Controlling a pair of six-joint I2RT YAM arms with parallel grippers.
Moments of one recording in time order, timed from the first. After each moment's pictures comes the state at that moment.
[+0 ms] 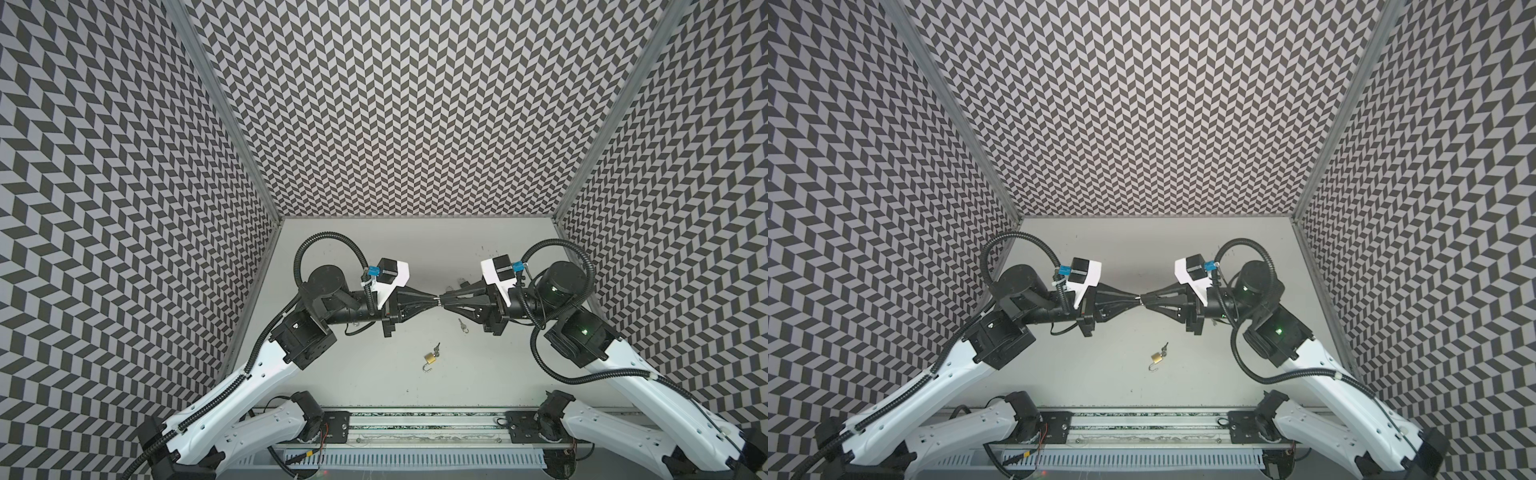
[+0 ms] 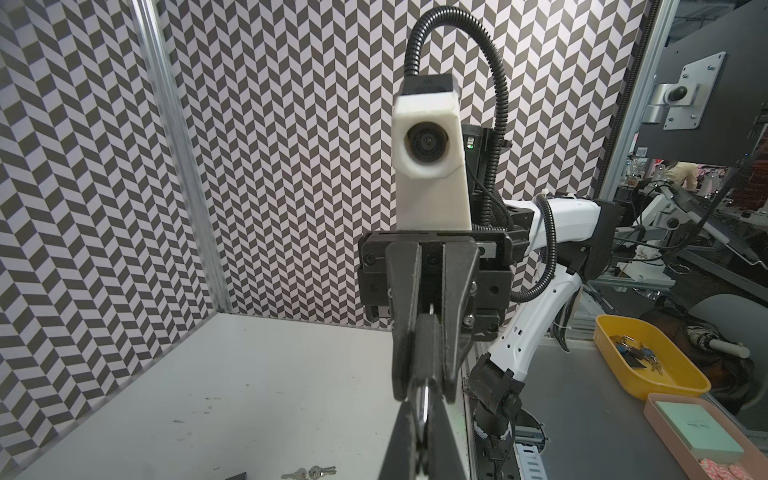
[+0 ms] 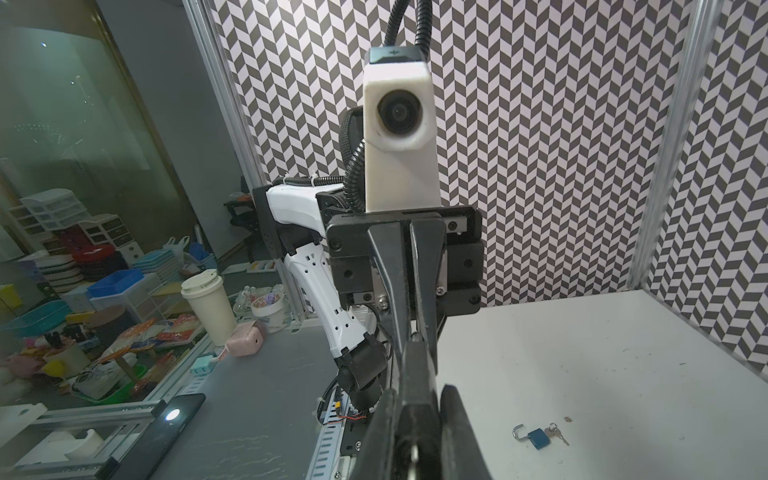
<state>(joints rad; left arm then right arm) -0.81 0.95 0.99 0.01 0.72 -0.07 0.69 0.92 0.97 0.02 -0.88 0.13</state>
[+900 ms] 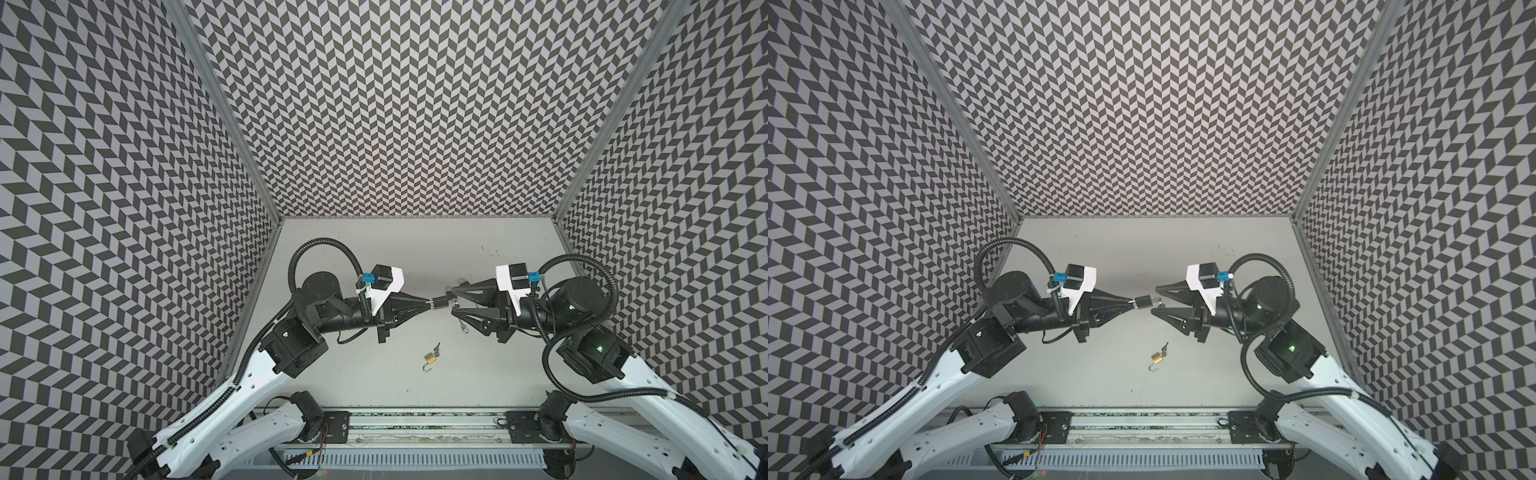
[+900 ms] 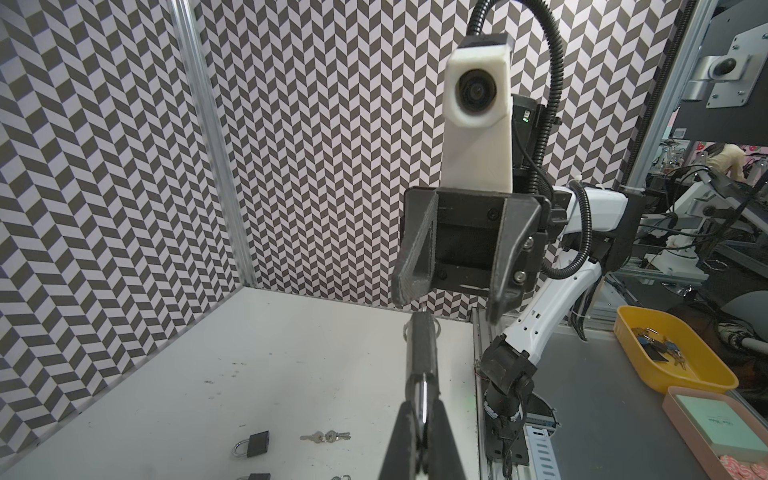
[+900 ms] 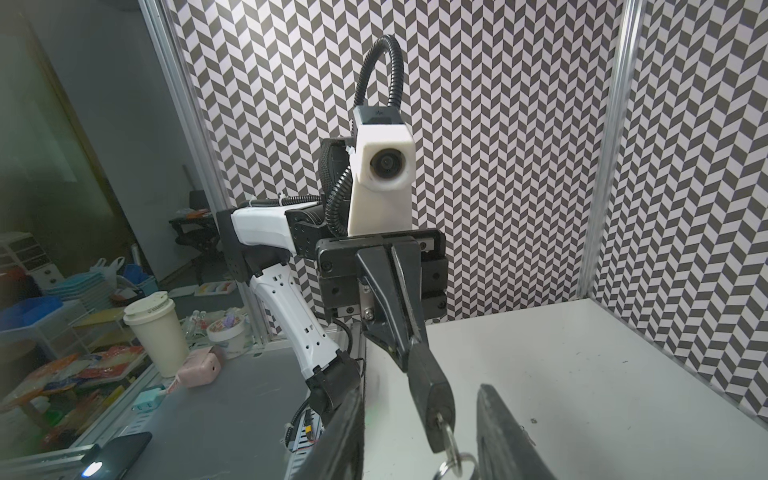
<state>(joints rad) -0.79 0.86 0.97 -0.10 0.66 -0.04 0.73 0.81 0.91 0.01 -0.68 0.13</state>
